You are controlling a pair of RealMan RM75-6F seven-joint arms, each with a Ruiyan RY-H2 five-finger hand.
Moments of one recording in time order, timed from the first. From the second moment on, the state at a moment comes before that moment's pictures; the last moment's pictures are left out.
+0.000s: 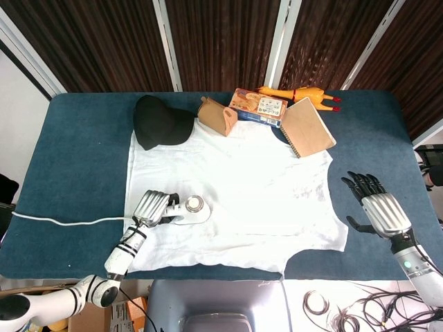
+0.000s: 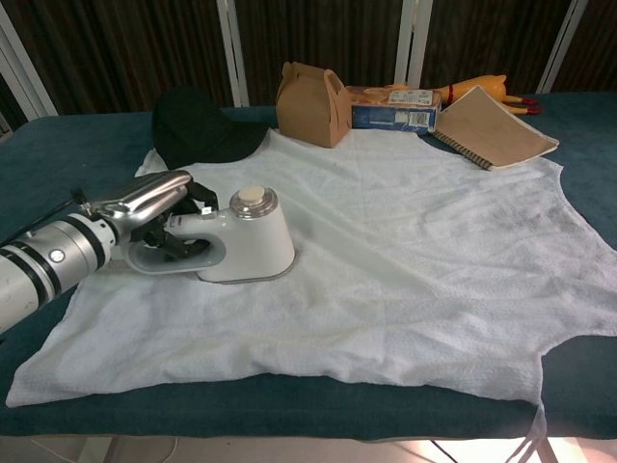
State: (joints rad) left arm -0.70 -1.77 -0.16 -1.13 1.29 1.01 0.07; right arm 0.36 -1.05 0.03 -1.50 -1.52 1.16 0.15
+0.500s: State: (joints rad) left arm -0.73 -1.84 -0.25 -0.84 1.21 1.00 0.11; right arm 0.36 -1.04 0.03 -1.49 -1.51 1.15 0.17
